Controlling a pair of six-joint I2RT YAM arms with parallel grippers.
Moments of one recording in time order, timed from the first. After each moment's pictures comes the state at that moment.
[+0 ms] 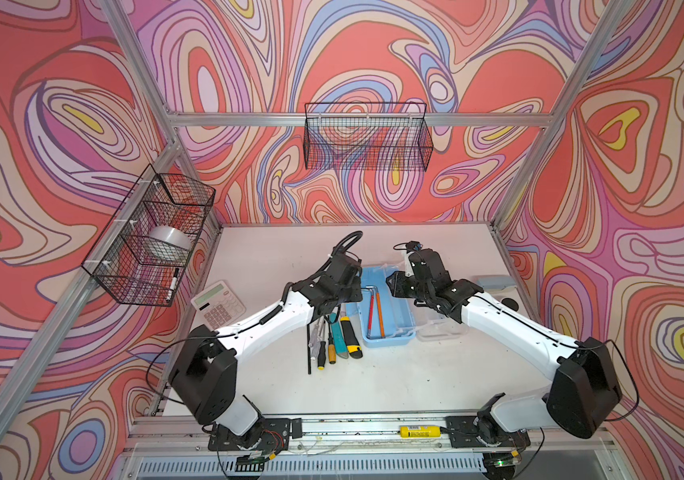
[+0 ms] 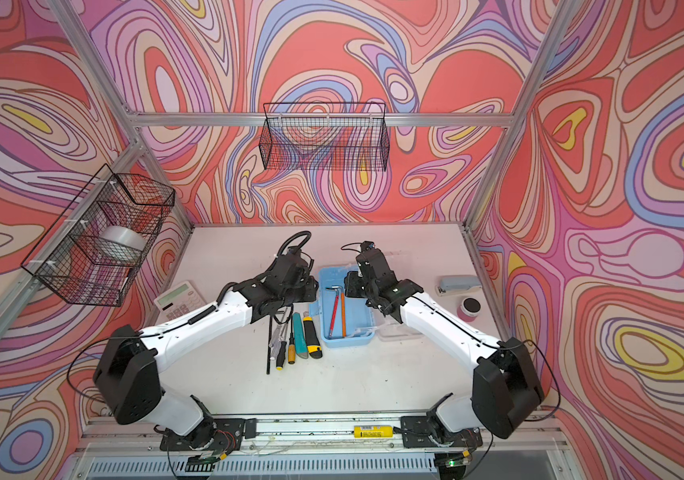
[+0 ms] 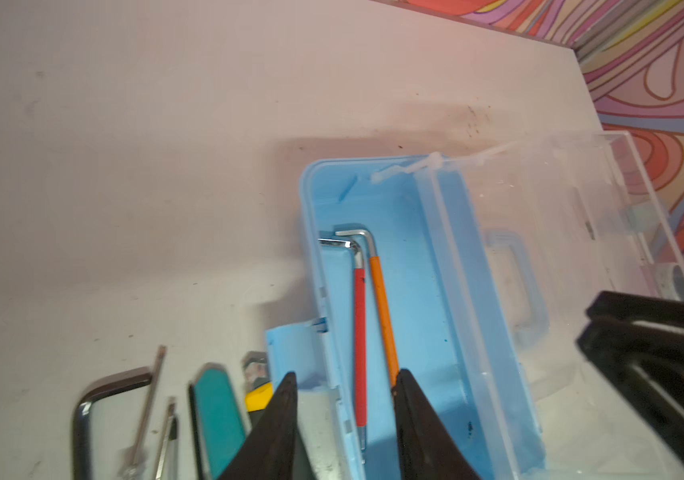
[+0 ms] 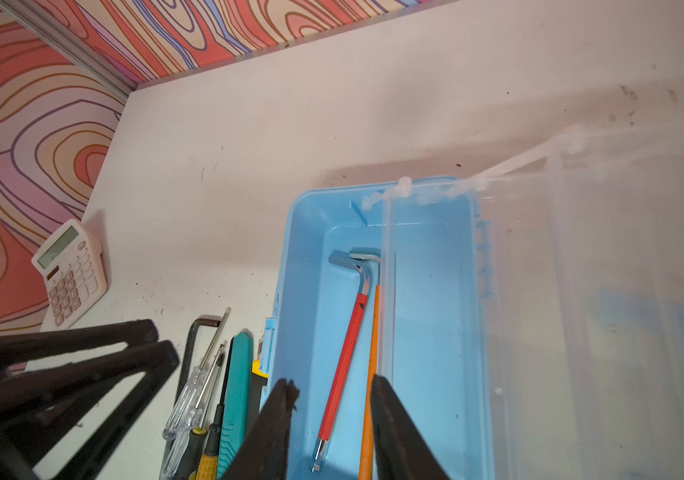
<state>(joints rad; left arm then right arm) -0.69 1.50 1.13 -0.42 -0.18 -0.64 0.56 1.42 1.08 -0.35 0.01 0.53</state>
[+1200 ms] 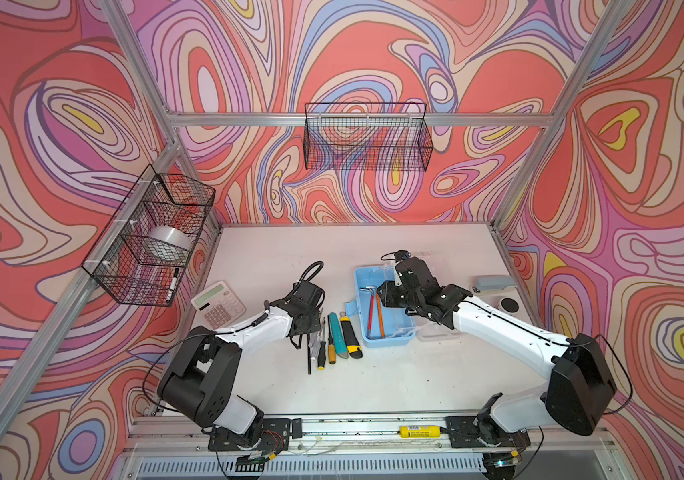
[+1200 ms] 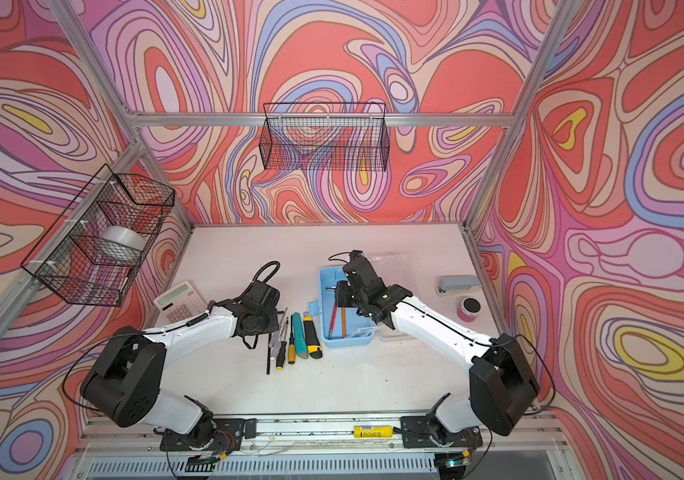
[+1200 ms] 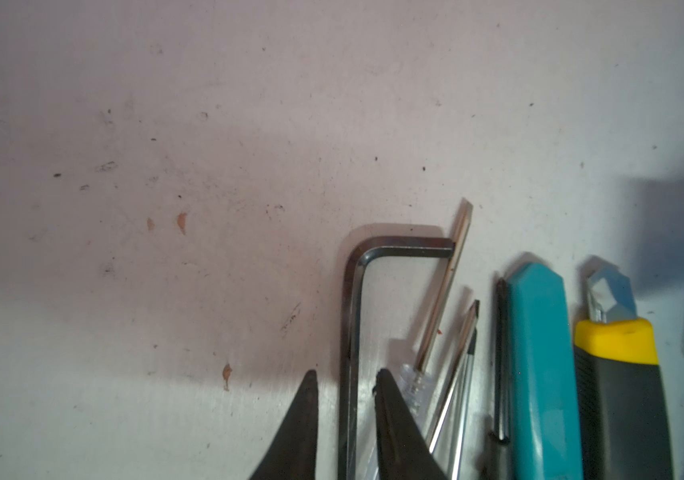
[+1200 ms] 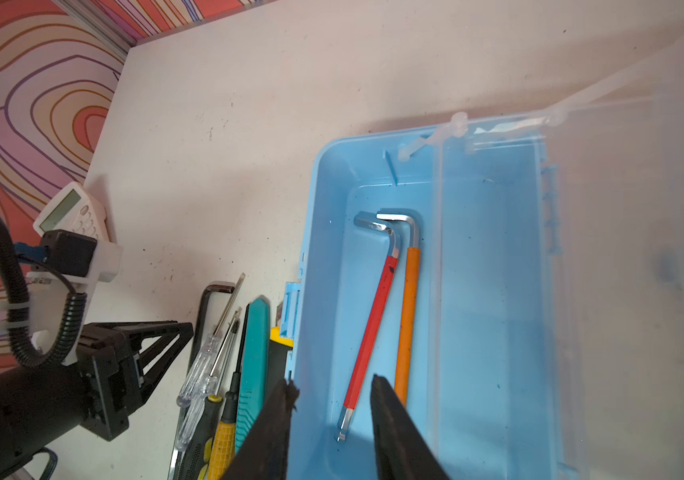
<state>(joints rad) -0.49 1.51 0.80 -0.45 -0.18 -0.63 0.66 1.45 1.07 -0.37 0.04 0.59</state>
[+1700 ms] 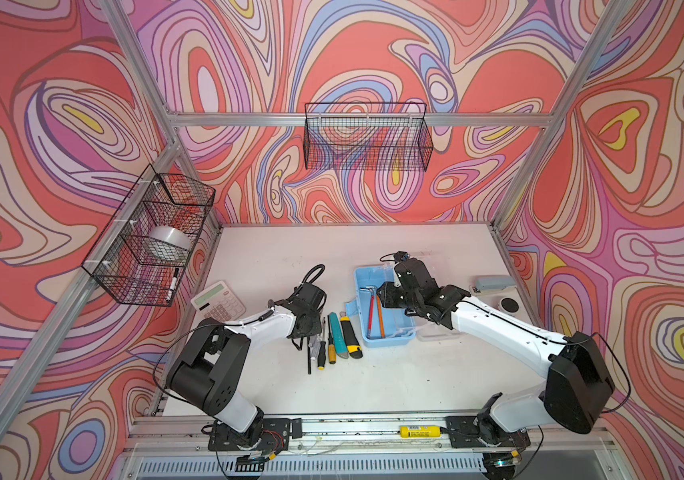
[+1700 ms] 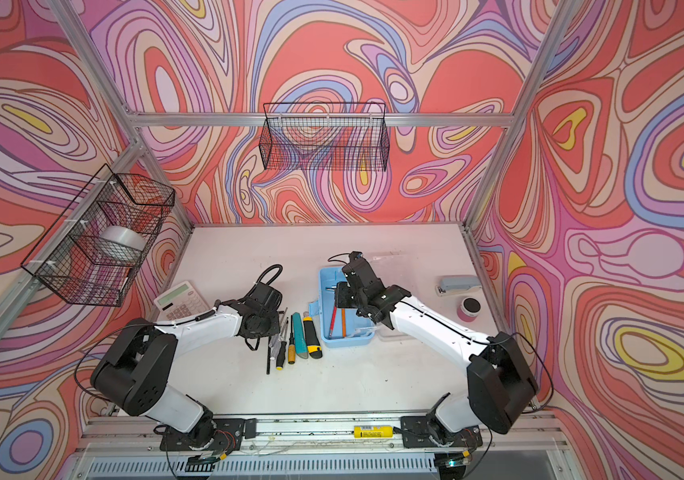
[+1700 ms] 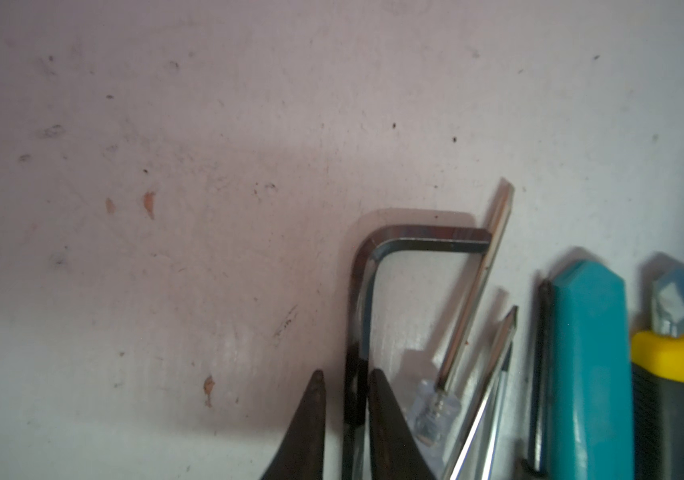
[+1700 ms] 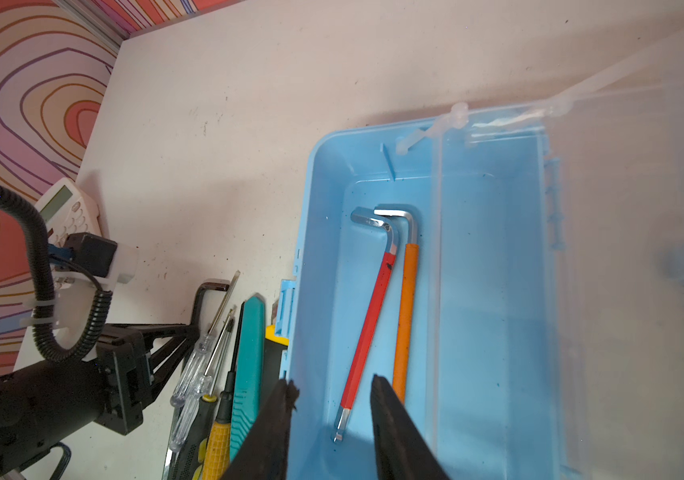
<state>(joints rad) -0.49 1.57 0.80 -0.44 -0.16 -0.64 0.66 1.46 1.06 -0.36 0.04 0.59</state>
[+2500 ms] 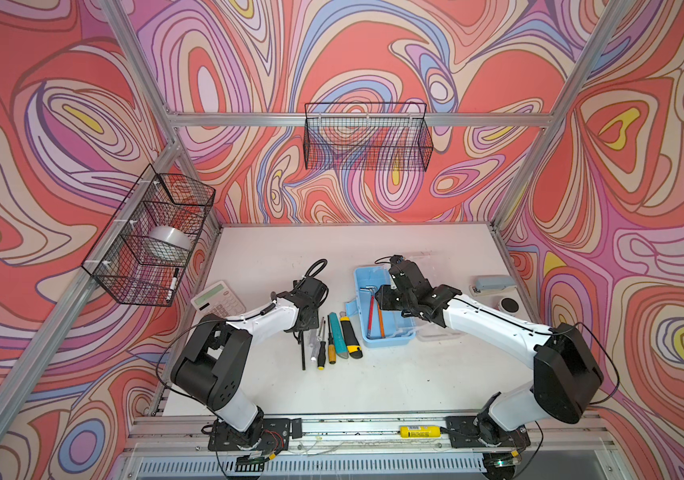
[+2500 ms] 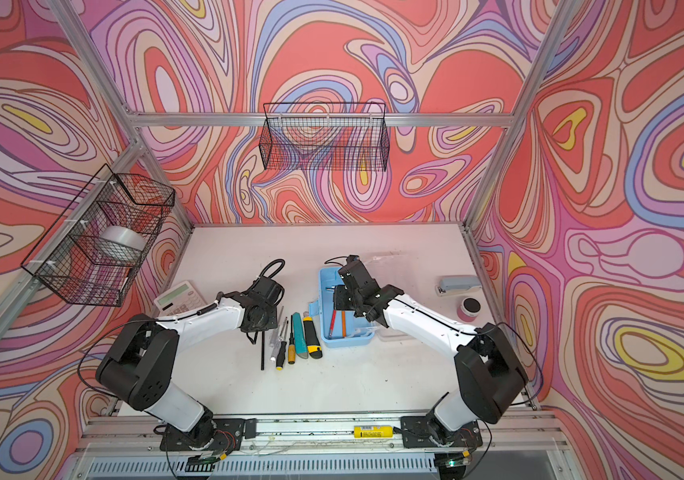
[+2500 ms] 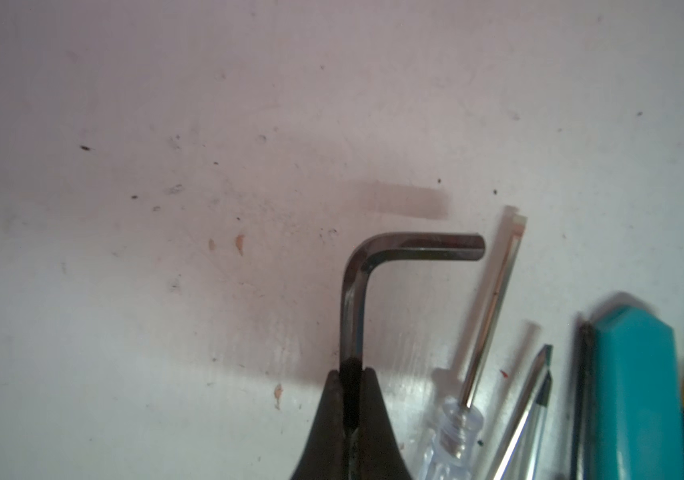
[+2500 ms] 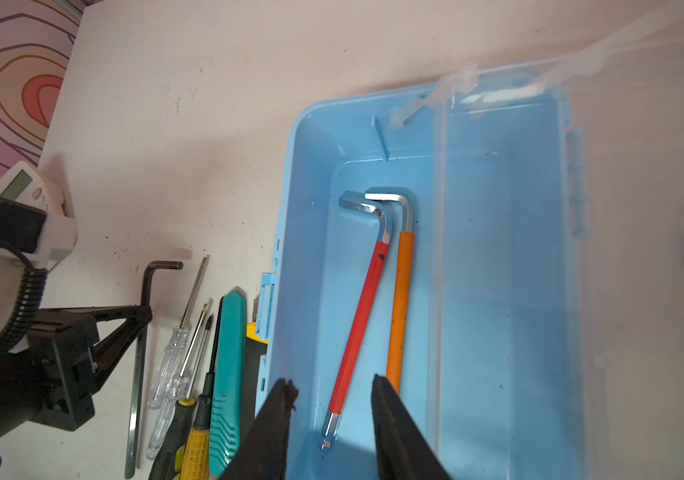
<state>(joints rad) -0.48 1.60 0.90 -0.58 -0.32 -0.60 0.66 1.52 1.06 -0.35 0.04 0.59</state>
